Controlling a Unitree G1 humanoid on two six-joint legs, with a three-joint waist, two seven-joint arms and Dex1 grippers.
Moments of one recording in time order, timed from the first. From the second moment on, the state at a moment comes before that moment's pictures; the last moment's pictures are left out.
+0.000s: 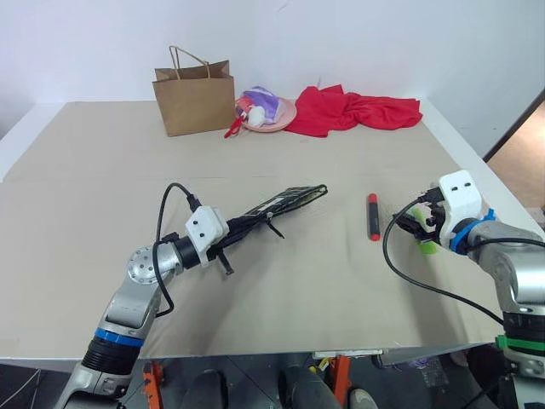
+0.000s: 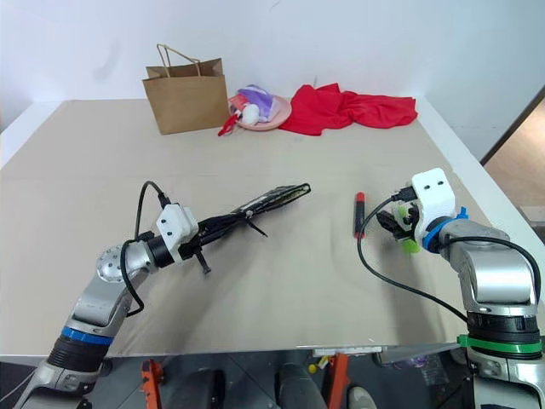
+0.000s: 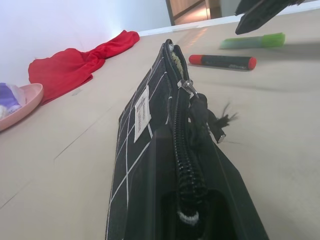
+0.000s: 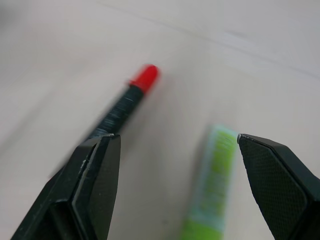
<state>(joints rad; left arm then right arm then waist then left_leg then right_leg) -0.31 0.39 -0.12 -0.09 -0.20 0.00 -0.77 -0.40 -0.76 -0.21 -0.11 0.23 0.94 0.45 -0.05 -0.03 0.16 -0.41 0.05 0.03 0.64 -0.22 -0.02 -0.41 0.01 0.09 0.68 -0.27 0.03</state>
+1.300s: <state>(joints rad) -0.30 0.42 -0.07 -0.01 -0.28 -0.07 -0.90 -0.28 -0.93 -0.27 -0.17 0.30 0.54 0.76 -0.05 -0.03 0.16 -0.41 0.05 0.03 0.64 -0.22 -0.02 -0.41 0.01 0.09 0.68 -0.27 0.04</state>
